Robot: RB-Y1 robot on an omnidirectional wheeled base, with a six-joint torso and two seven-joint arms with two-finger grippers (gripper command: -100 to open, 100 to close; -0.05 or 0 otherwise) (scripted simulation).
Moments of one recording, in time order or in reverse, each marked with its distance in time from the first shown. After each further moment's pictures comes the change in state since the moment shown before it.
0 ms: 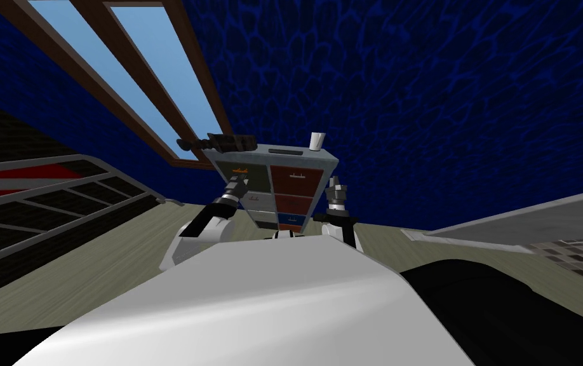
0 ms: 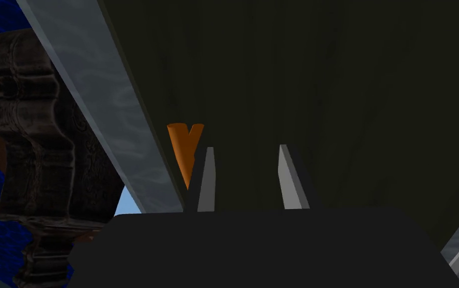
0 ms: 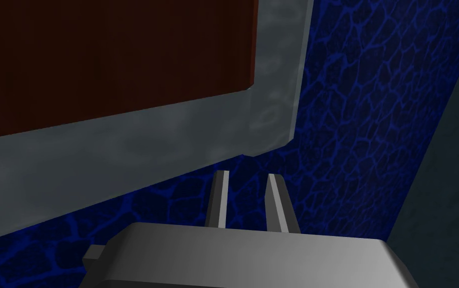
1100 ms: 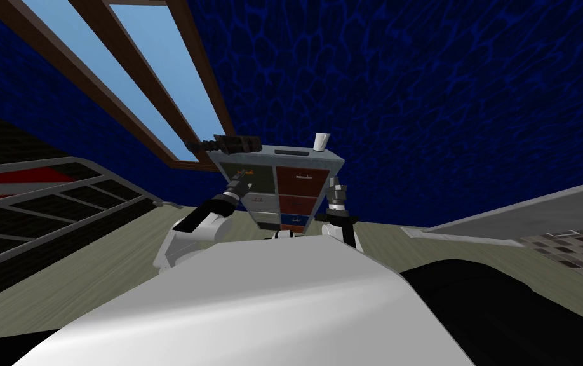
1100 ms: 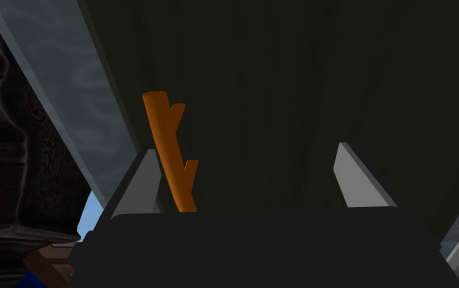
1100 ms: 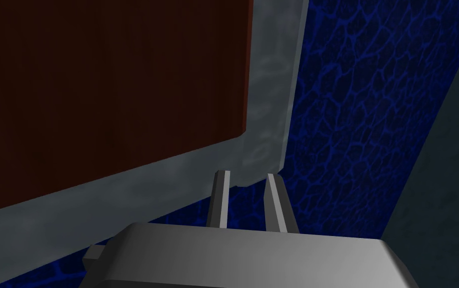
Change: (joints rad) left arm -0.057 0.044 0.004 -0.058 0.049 0.204 0.036; right arm 0.000 0.000 0.000 0.000 0.000 0.000 0.000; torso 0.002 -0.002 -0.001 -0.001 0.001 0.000
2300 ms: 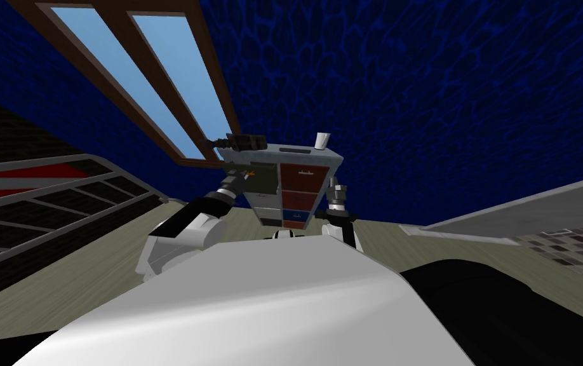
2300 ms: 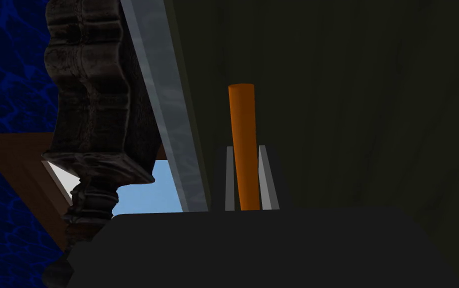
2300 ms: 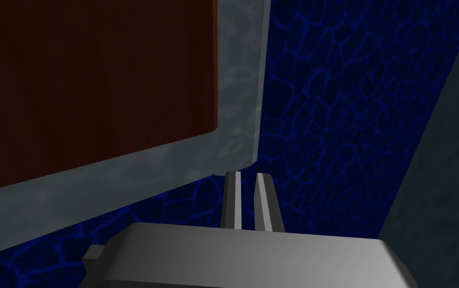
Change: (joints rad) left arm -0.021 0.021 0.006 -0.113 0.017 0.068 0.018; right arm 0.002 0.000 0.001 0.001 0.000 0.000 0.000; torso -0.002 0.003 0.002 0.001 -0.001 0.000
